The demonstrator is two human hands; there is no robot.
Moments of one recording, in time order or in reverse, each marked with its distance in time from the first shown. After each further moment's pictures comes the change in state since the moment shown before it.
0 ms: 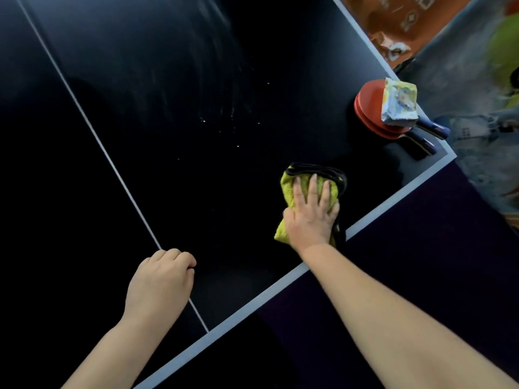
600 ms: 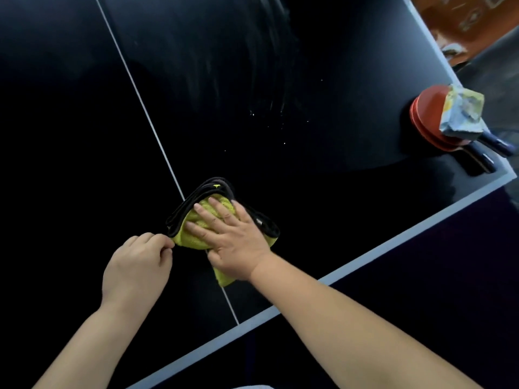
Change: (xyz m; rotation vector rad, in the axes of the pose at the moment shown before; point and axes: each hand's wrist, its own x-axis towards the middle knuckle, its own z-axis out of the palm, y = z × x) left_hand -0.012 -0.078 -0.026 -0.004 0.117 -0.277; right_hand -0.048 -0.159 0.041 -0.243 -0.065 -0.997
